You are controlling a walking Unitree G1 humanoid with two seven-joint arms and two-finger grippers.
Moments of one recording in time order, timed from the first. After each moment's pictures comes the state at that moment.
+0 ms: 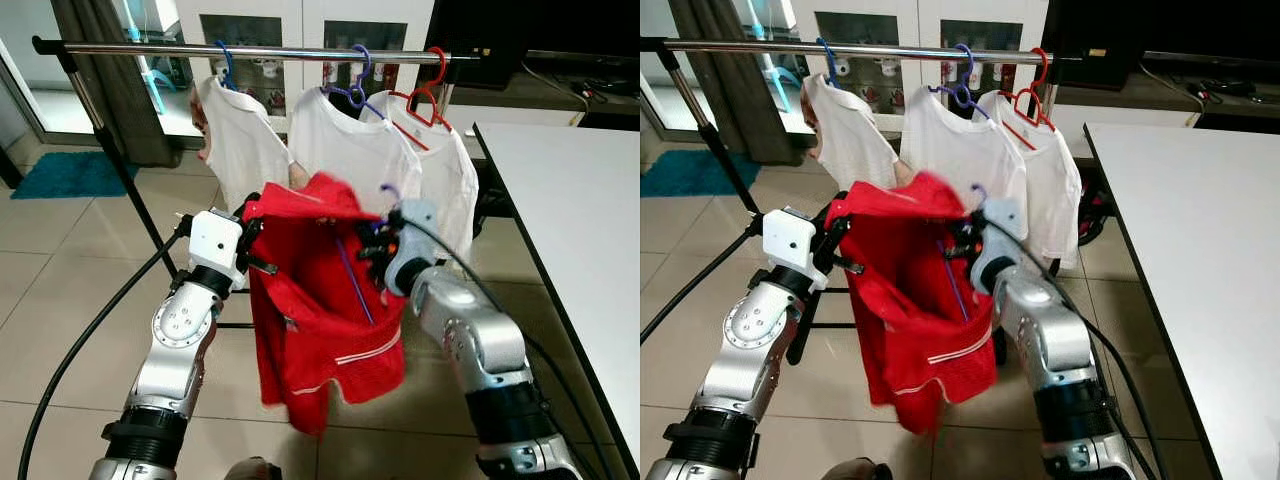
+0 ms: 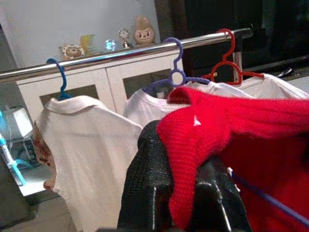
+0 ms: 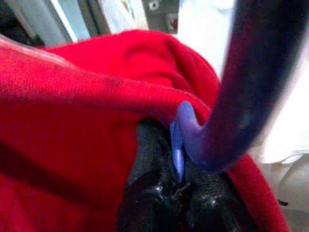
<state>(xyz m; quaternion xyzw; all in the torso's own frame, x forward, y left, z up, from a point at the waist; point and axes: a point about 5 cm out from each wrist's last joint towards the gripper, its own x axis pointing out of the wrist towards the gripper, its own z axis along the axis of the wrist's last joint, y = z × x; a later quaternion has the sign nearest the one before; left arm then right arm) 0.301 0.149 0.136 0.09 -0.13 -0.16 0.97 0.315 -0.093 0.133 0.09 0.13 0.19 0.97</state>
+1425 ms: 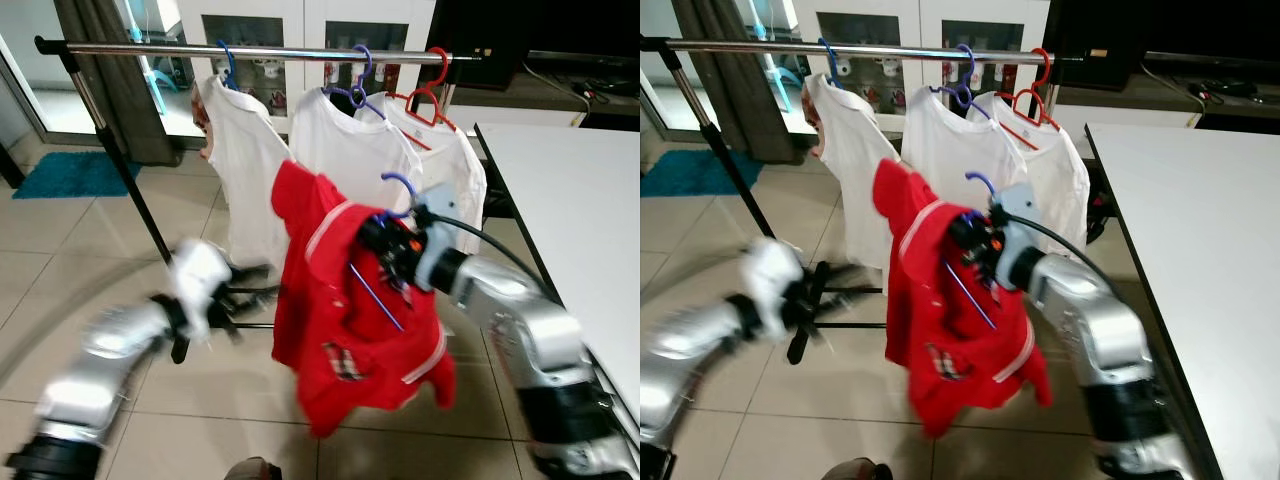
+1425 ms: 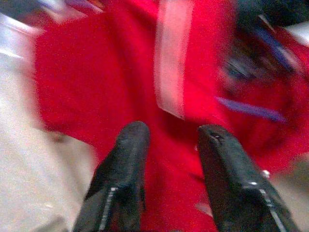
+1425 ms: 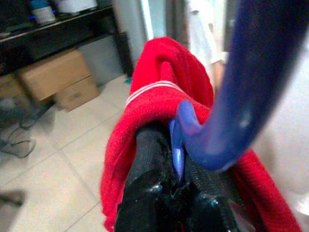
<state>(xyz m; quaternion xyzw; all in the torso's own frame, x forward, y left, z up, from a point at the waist) 0.266 0.200 0.145 0.07 0.03 -0.39 0.92 0.299 -0.123 0.159 0.04 0.09 0.39 0.92</state>
